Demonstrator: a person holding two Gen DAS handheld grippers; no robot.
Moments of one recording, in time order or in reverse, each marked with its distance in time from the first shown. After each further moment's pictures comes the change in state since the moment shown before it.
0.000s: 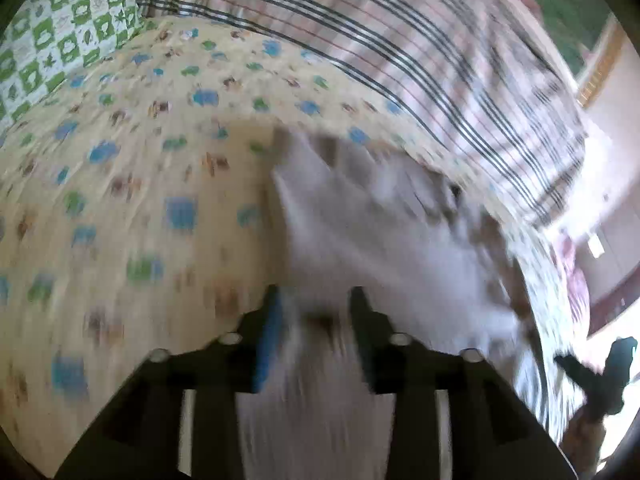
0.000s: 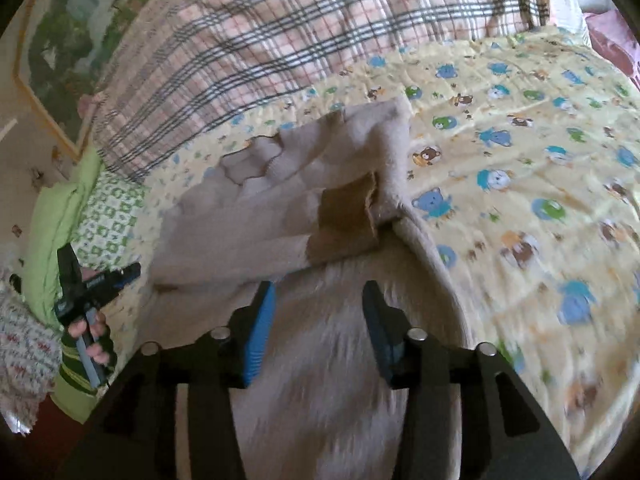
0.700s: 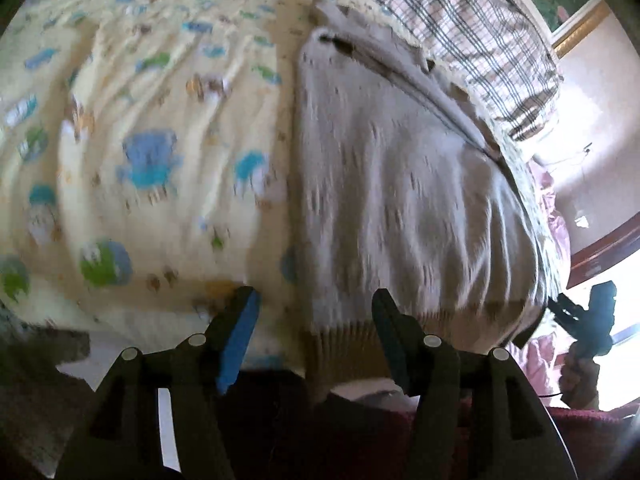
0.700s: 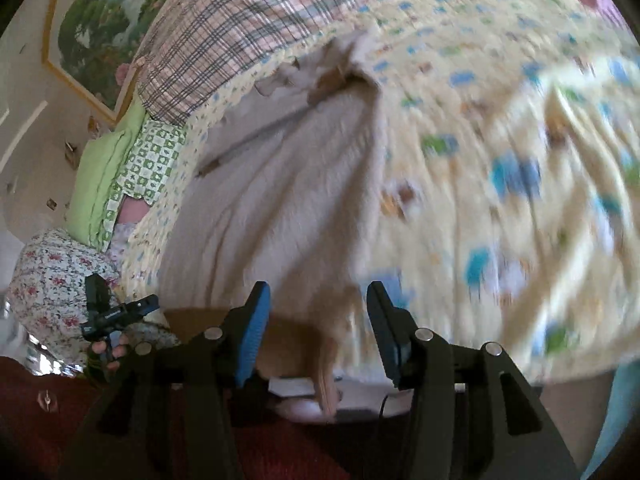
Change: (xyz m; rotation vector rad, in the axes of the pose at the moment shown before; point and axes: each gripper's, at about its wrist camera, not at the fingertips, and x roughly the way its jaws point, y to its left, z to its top) left arm -0.119 0.042 -0.240 -0.058 0.215 -0.058; right arm -0.103 -0.051 -0.158 0.047 0.160 0.138
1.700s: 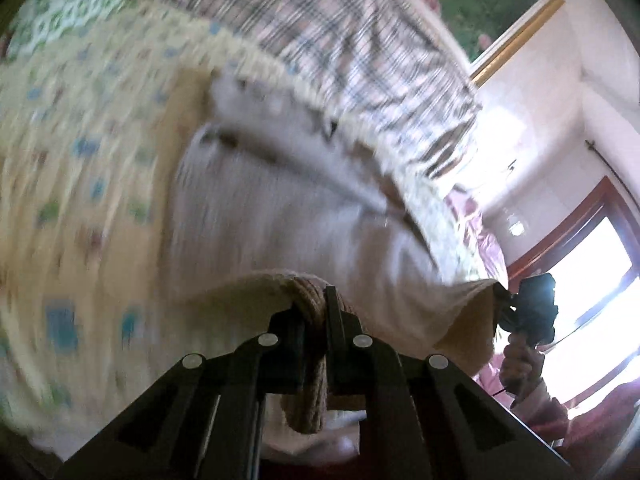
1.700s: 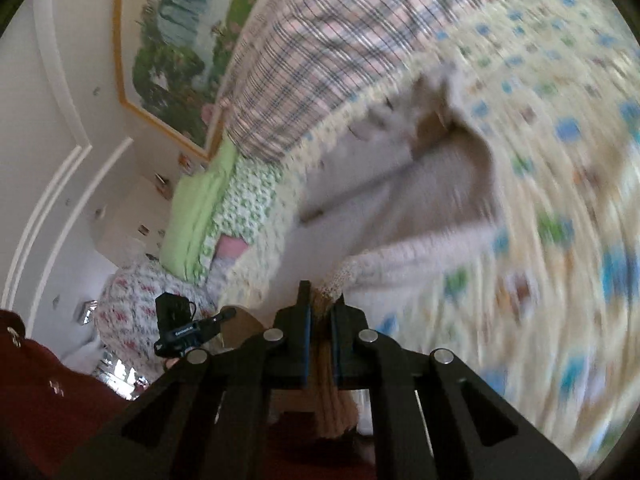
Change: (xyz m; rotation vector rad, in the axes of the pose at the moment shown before) left arm -0.038 -0.057 0.082 0.126 -0.205 -0.265; right arm 0.000 0.026 0.072 -0.025 -0.159 0.361
